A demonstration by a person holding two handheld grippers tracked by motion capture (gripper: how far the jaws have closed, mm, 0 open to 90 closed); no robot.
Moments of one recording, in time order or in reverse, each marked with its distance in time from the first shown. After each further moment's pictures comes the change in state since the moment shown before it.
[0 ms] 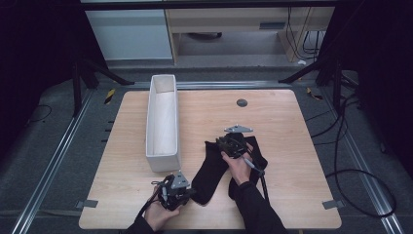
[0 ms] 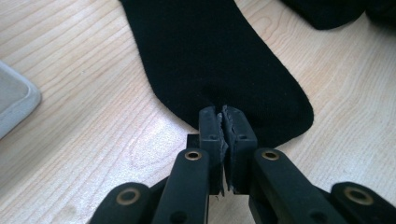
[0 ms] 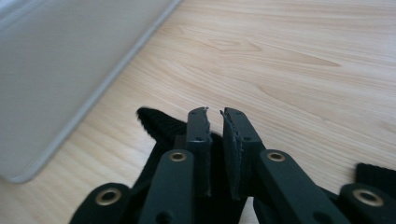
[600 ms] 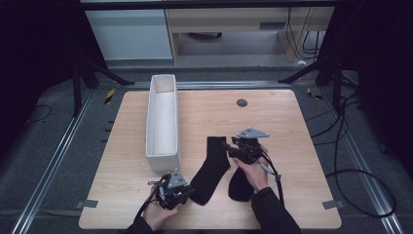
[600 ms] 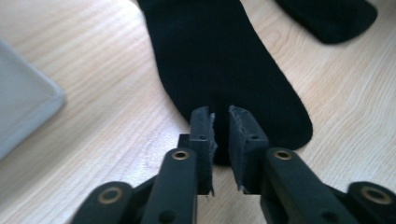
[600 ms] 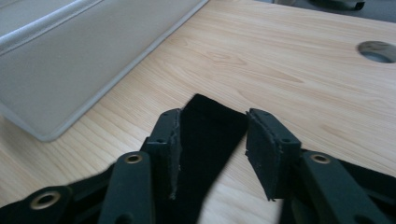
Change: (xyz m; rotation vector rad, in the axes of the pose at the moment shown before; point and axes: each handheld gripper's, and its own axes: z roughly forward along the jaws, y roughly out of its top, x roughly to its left) left arm 0.003 0.000 -0.009 -0.056 0.033 -0.031; right arm -0.015 -0.005 -0.051 -0.066 0.045 -0.110
